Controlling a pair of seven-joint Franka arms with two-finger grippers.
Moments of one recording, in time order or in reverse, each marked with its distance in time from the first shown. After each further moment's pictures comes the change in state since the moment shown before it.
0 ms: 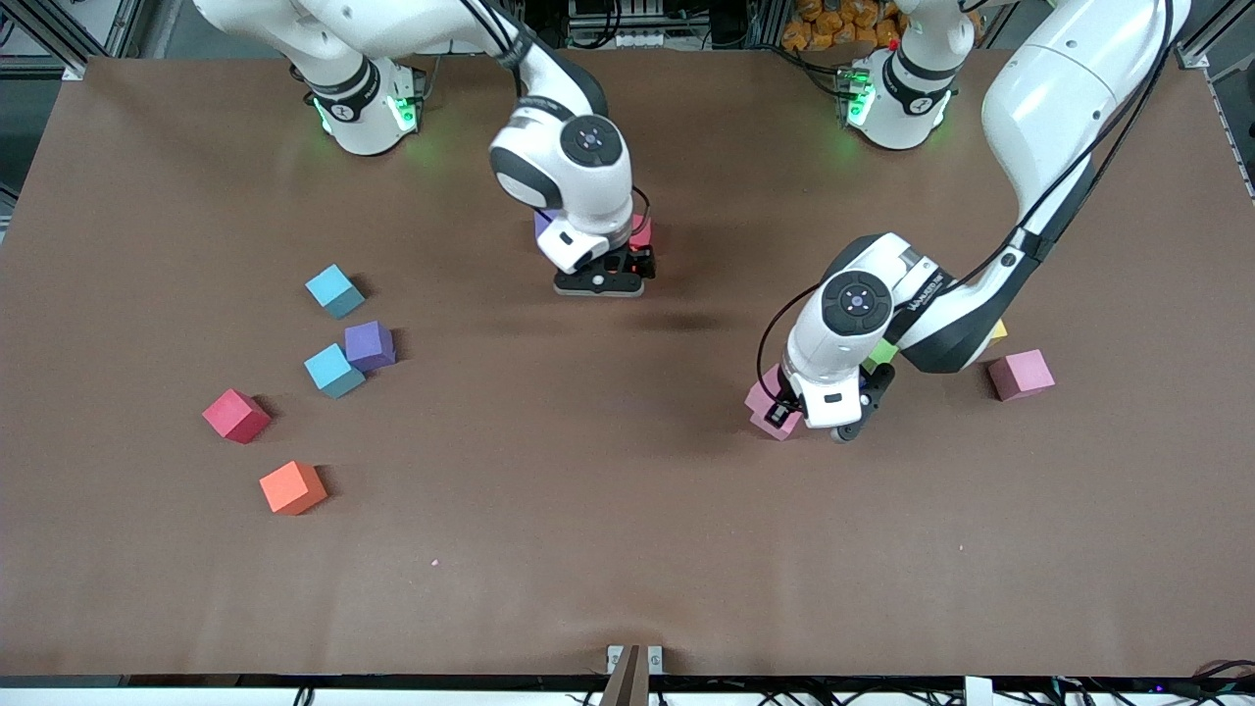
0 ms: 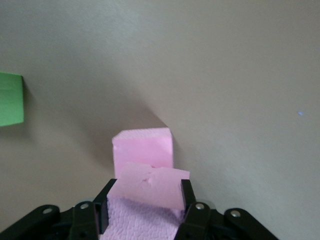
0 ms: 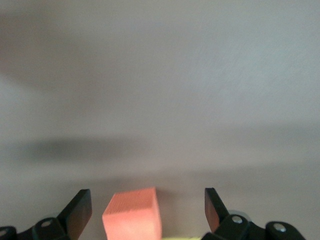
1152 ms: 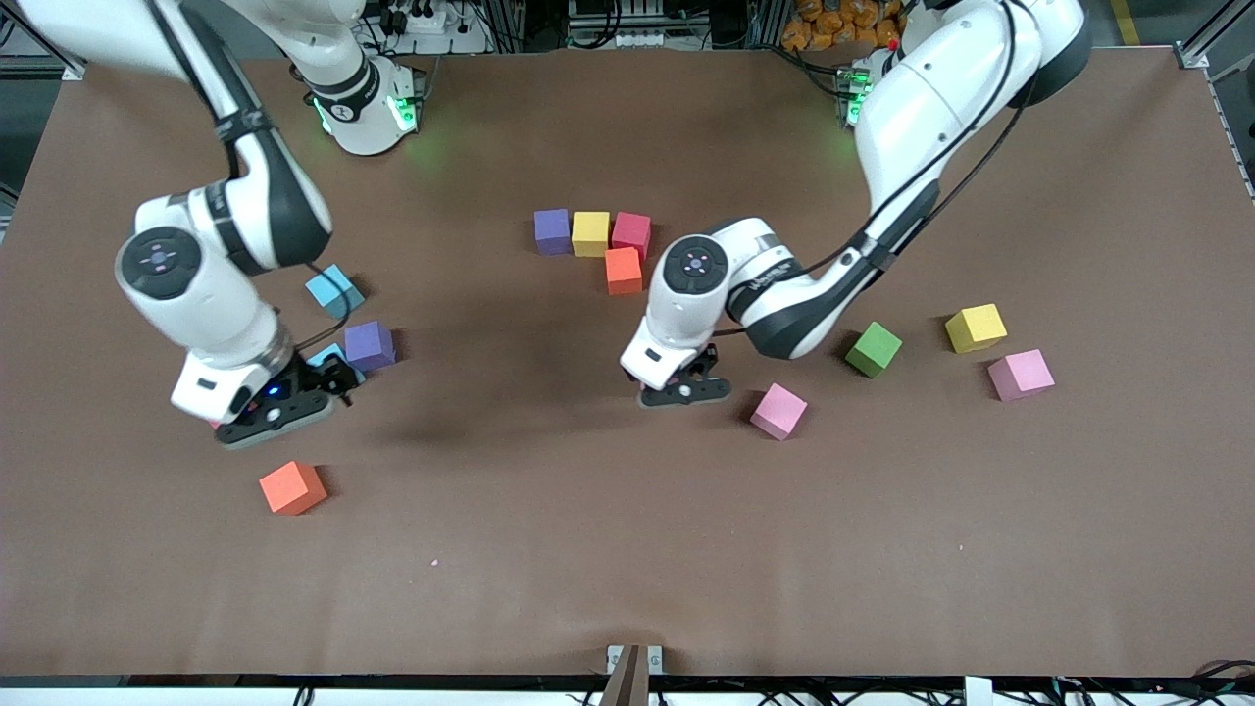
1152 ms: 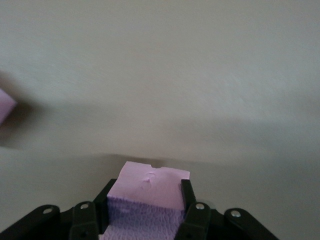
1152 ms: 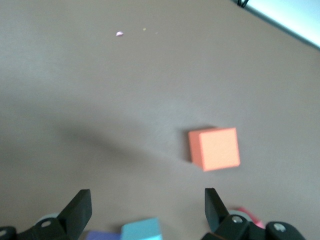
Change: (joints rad) left arm -0.384 0.167 0.093 0.215 0.000 0.033 0.595; right arm -0.705 -0.069 -0.002 -0.015 0.001 0.093 -1.219
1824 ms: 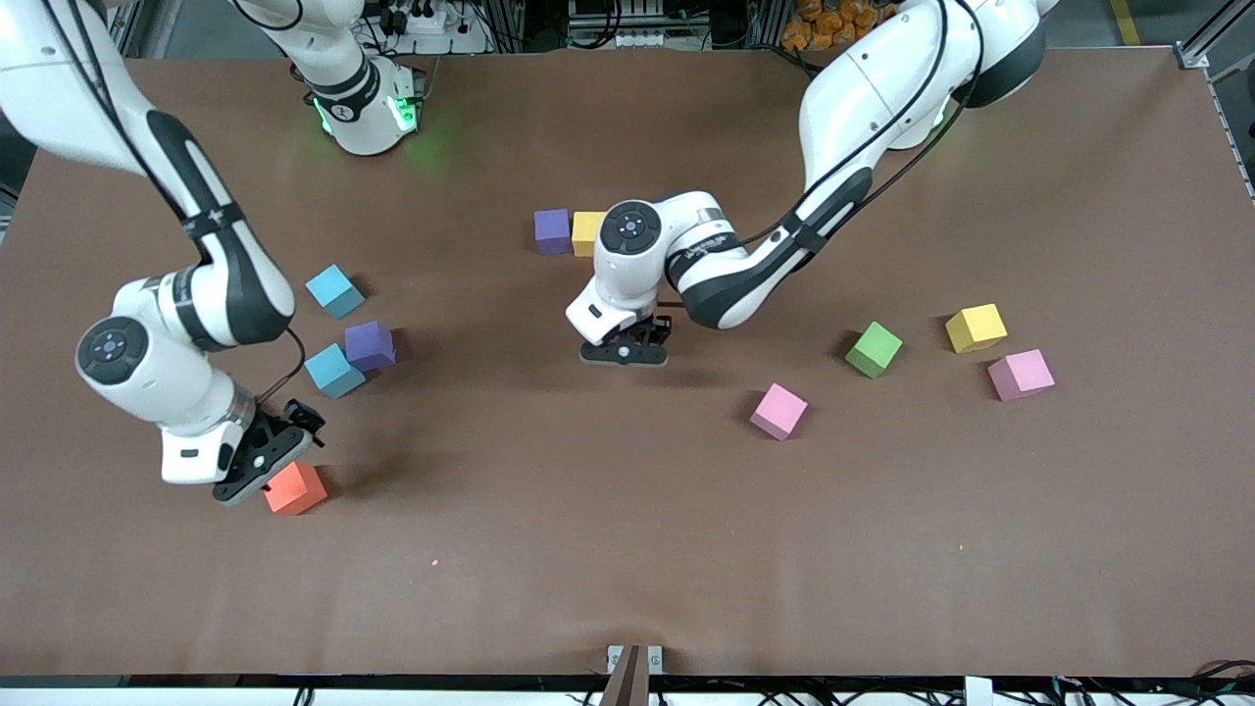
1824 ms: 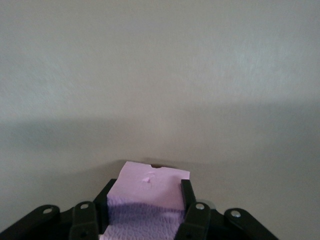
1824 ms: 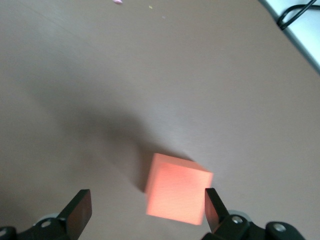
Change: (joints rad) left arm -0.134 0.028 0.027 -0.008 0.000 -0.002 0.038; right arm -0.058 0.257 -0.044 0.177 0.000 0.063 -0.493
